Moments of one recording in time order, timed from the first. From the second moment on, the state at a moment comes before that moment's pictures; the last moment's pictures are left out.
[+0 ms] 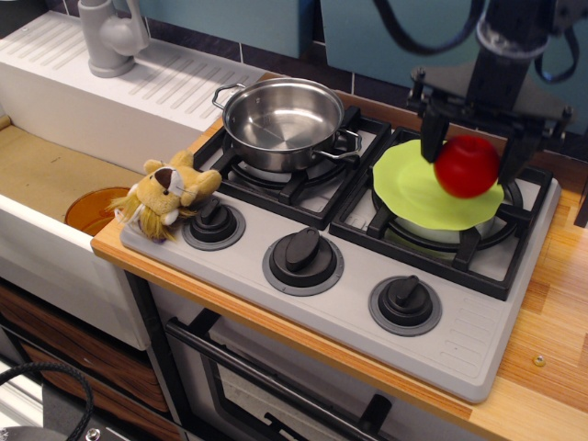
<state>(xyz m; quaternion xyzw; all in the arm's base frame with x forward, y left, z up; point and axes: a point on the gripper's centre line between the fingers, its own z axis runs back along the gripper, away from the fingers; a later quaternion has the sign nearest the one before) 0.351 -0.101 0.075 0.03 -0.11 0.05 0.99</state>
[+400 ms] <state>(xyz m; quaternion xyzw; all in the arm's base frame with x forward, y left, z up) 0.349 -0.103 0.071 0.04 -0.11 0.05 0.99</state>
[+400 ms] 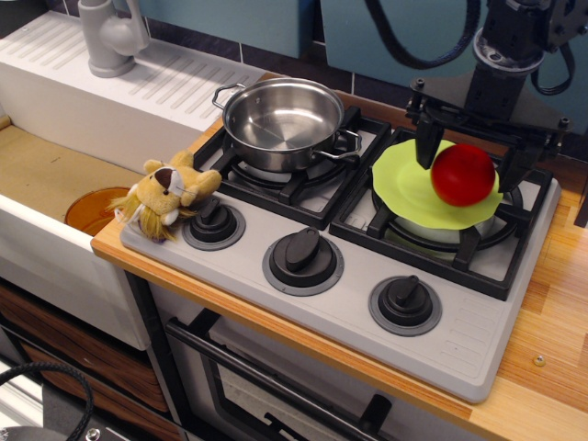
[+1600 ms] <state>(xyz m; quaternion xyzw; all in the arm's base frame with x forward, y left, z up) 0.336 -0.094 0.114 0.05 -0.04 0.05 1.00</state>
